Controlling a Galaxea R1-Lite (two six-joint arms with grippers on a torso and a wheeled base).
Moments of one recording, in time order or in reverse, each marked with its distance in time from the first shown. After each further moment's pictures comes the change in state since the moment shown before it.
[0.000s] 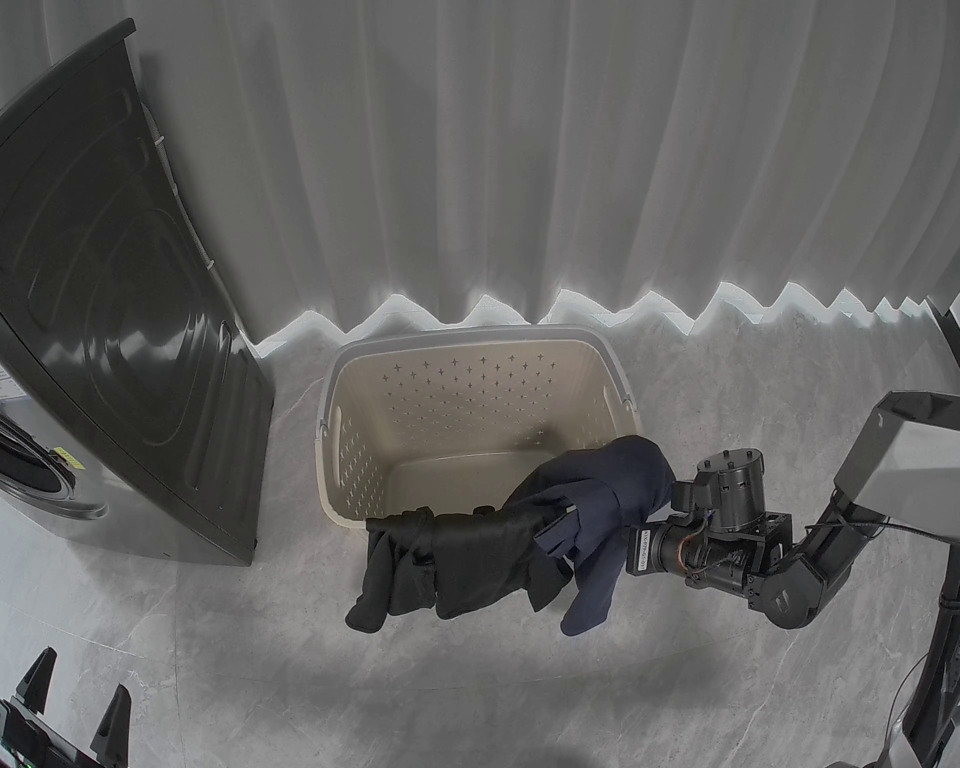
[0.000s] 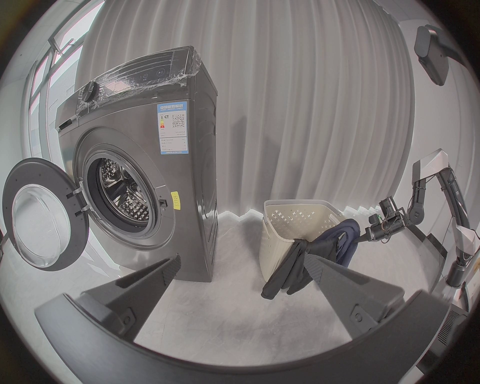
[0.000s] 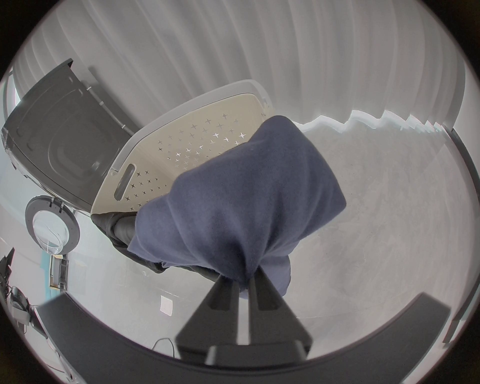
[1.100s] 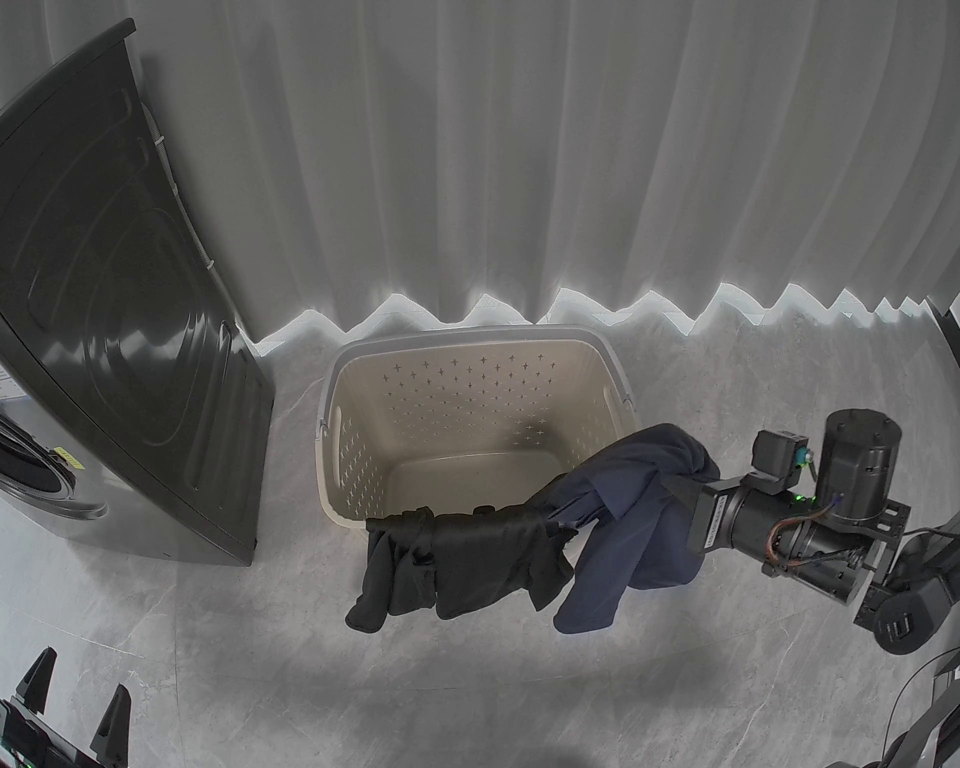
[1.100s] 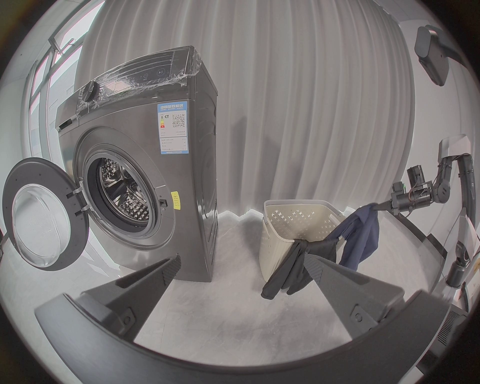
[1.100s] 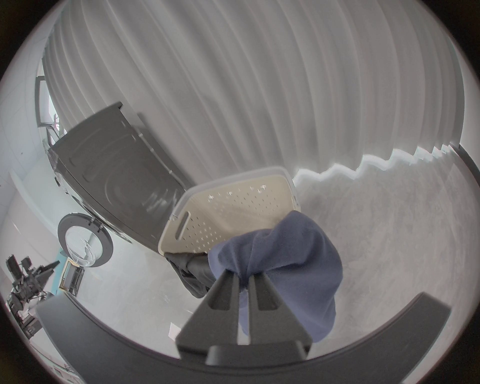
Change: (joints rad) left arm 0.000 0.000 0.000 0.000 0.000 -0.001; right arm 0.086 -0.439 0.218 -0.080 -0.006 -0.009
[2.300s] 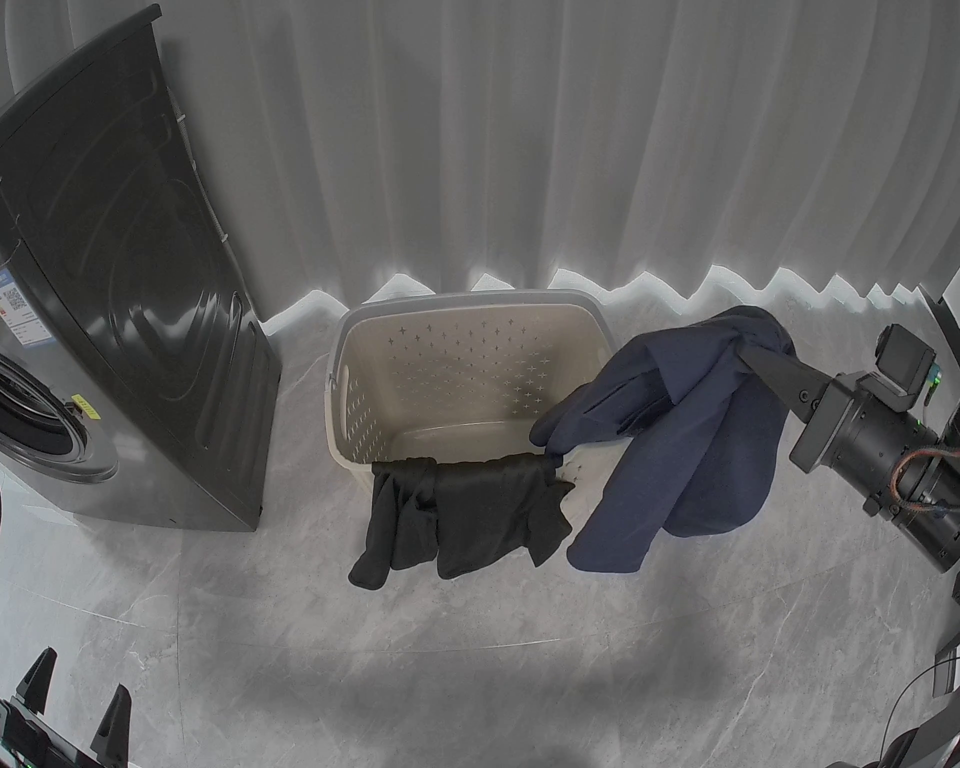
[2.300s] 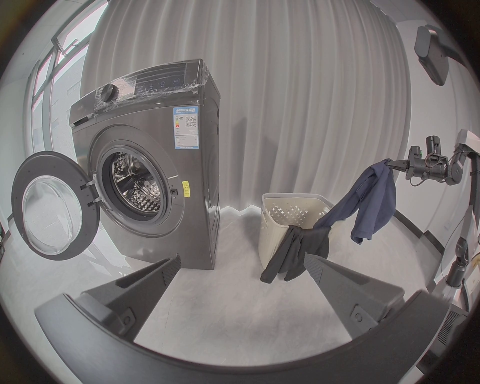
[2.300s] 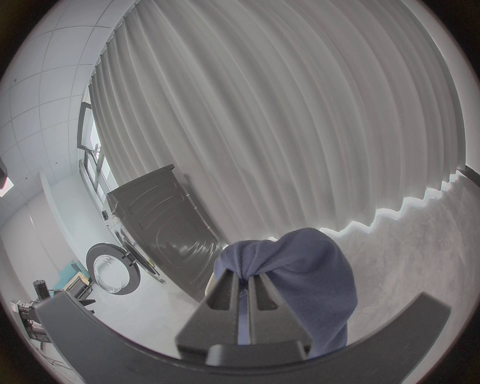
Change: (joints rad) left arm 0.000 0.000 0.000 0.000 0.000 0.001; right arm 0.047 -0.332 -0.052 0.008 -0.001 -0.056
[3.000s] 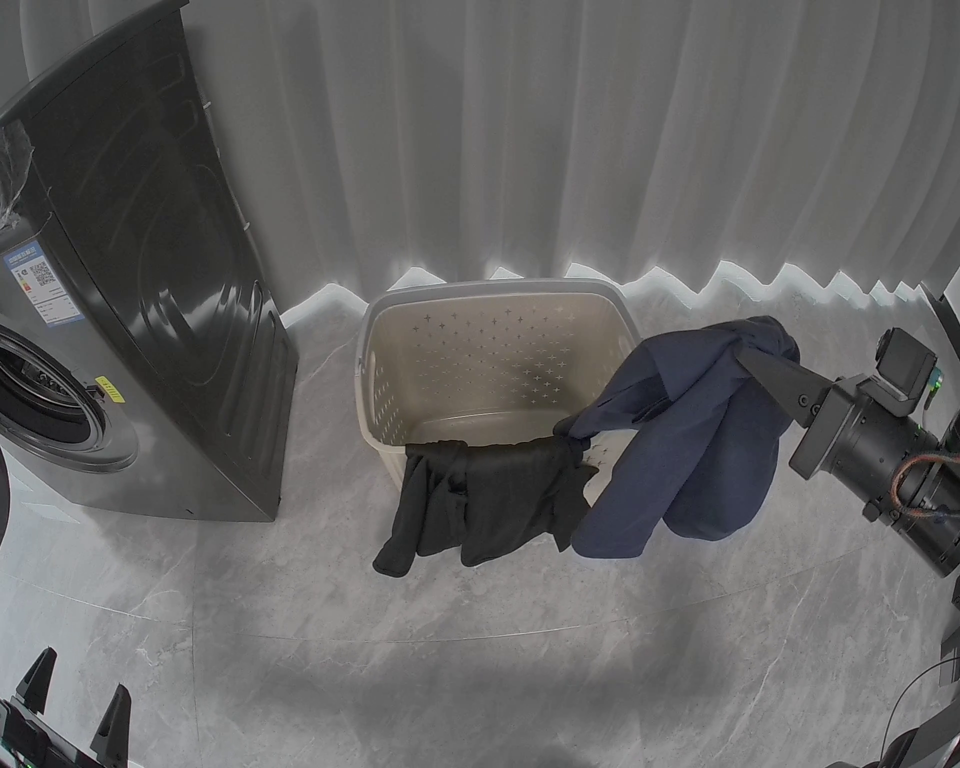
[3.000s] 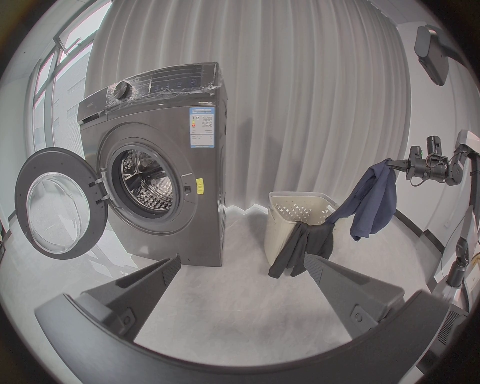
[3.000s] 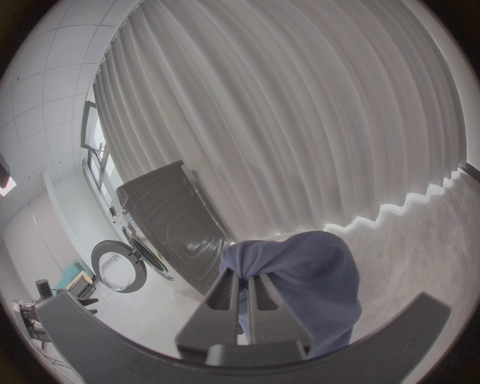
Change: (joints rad) left arm 0.000 0.000 0.000 0.000 0.000 0.000; right arm 0.015 -0.002 0.009 -0.010 0.006 0.001
